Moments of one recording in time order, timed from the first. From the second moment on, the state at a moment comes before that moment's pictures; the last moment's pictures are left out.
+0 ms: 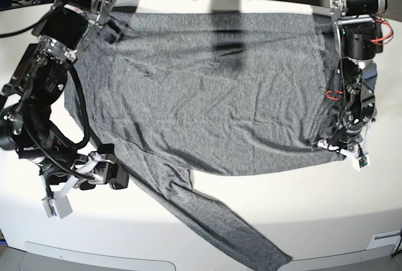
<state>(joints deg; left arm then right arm) -18.6 -10.9 -8.2 49.2 -17.1 2.6 18.3 16.9 8.6 23.4 107.8 37.1 27.3 -81.6</state>
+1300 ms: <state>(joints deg) -18.6 -10.9 -8.2 49.2 -12.6 -6.8 20.5 34.8 13.3 -4.0 48.4 -4.4 27.9 -37.4</state>
